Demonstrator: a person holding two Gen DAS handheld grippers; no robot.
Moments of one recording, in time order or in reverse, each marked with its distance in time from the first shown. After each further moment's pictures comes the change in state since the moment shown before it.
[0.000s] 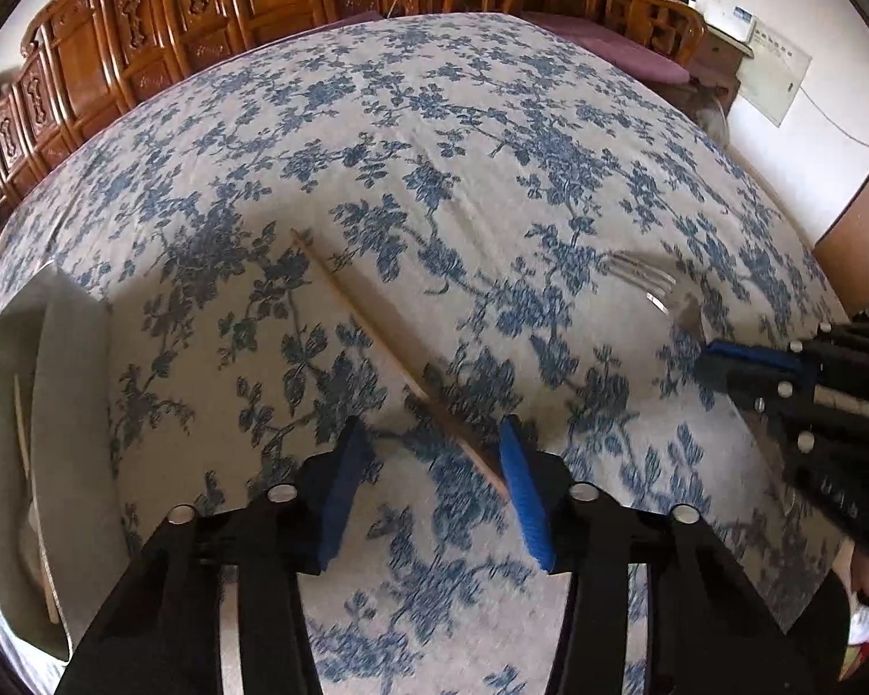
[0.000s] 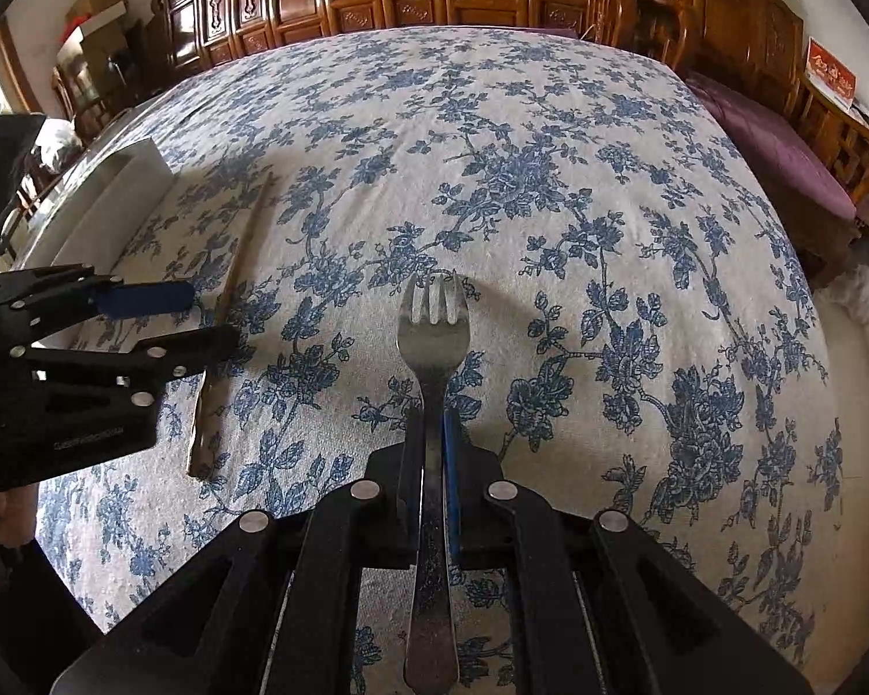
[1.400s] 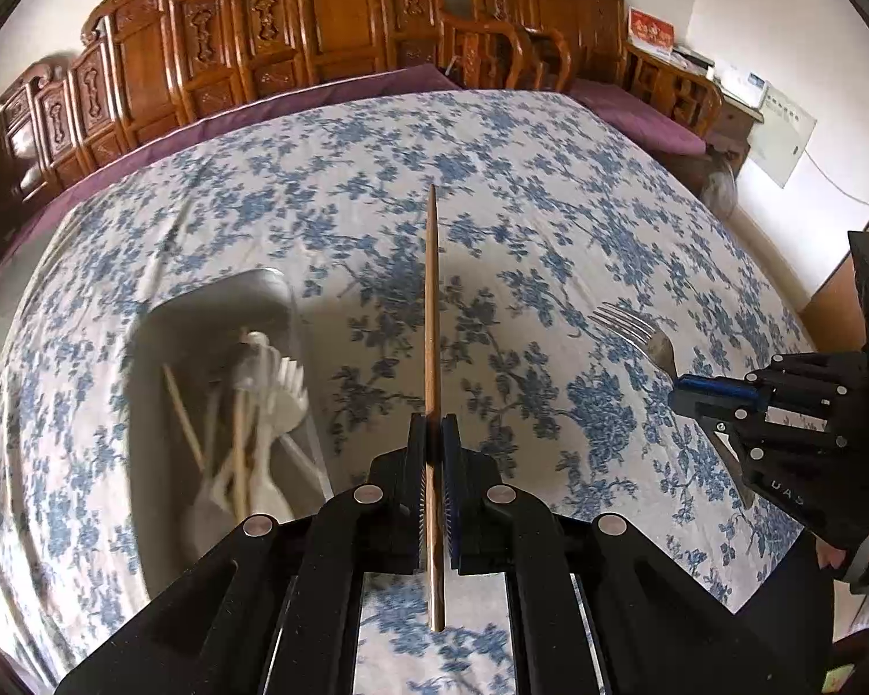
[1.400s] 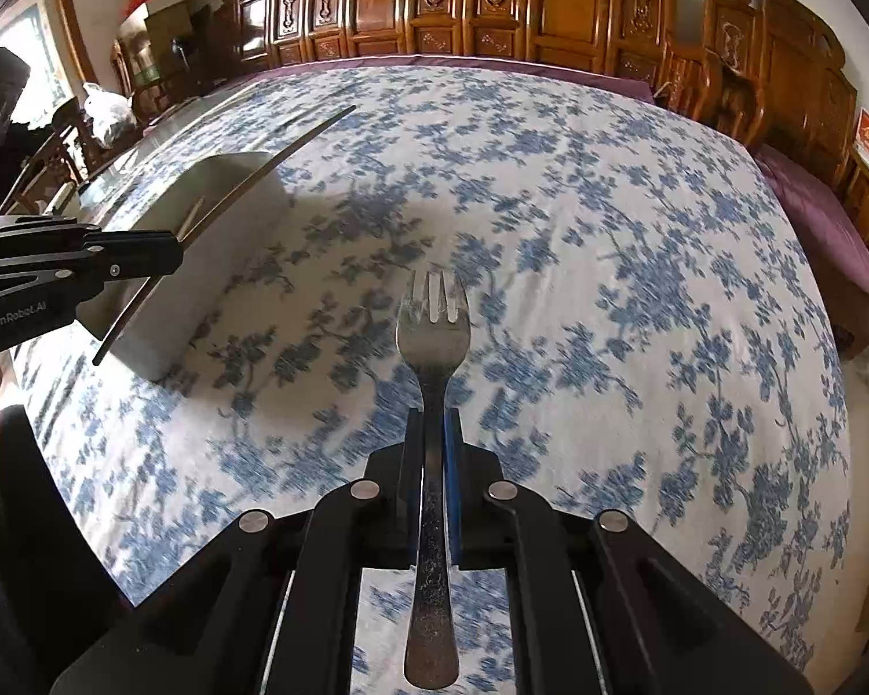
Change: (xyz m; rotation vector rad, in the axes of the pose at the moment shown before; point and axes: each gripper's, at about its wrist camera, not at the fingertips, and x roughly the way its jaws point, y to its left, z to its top) left arm -0.096 0.105 -0.016 -0.083 -0.120 0.006; right arm -0.024 0.092 0.037 -0.128 -0.056 0.065
